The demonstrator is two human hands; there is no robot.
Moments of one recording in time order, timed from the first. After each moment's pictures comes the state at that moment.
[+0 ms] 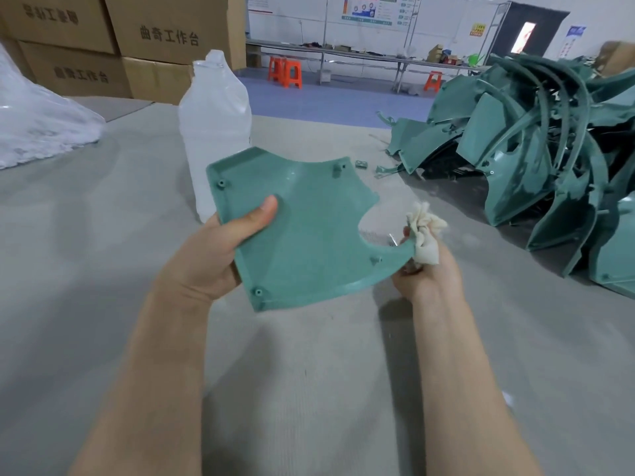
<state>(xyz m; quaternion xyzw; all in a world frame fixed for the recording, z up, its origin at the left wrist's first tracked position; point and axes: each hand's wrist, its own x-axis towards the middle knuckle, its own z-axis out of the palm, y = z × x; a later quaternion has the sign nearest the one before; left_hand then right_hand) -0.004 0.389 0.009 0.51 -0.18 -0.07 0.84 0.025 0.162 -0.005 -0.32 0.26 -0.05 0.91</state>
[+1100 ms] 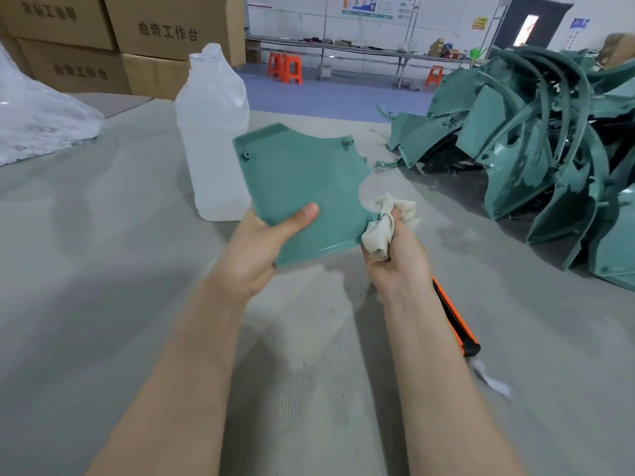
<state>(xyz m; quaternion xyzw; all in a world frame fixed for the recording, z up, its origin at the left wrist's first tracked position) 0.010 0.348 -0.006 0.53 -0.13 0.04 0.83 0.029 0.191 -0.011 -0.35 0.18 -0.06 0.92</state>
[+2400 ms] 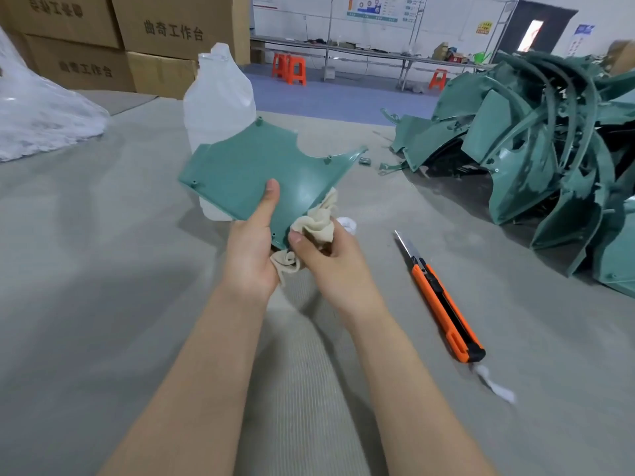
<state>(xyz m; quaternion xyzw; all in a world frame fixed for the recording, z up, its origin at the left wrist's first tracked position) 0.021 0.347 -0.007 0.37 0.05 0.08 0.93 -0.007 0.248 -0.016 -0.67 -0.12 -0.03 0.74</state>
